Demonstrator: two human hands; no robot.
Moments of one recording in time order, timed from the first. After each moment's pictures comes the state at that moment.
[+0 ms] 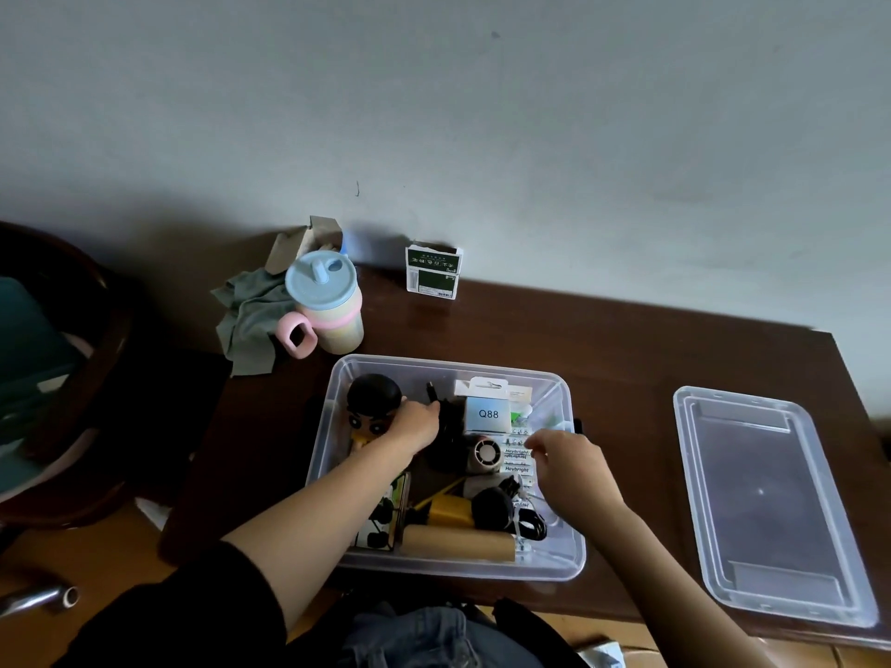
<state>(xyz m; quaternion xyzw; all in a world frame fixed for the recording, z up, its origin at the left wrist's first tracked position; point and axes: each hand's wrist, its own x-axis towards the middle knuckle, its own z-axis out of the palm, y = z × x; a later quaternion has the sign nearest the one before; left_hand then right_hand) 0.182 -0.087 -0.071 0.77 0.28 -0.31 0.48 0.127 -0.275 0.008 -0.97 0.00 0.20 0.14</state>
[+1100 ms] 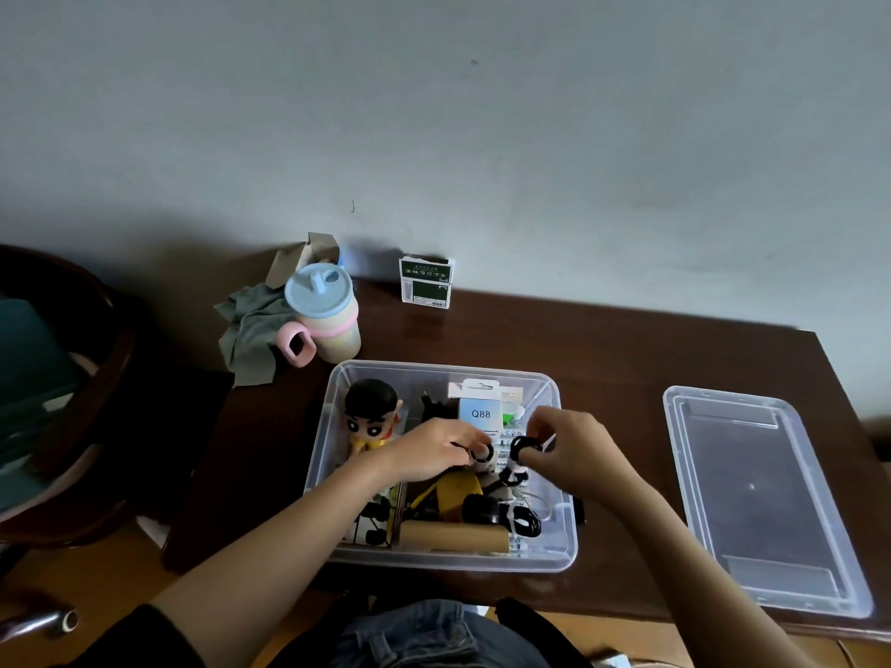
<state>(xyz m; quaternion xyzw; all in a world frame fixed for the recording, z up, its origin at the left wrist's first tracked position) 0.144 -0.084 -0.012 0.75 -0.07 -0.40 0.53 0.134 -0.291 0.037 -0.95 -0.03 0.20 0.24</state>
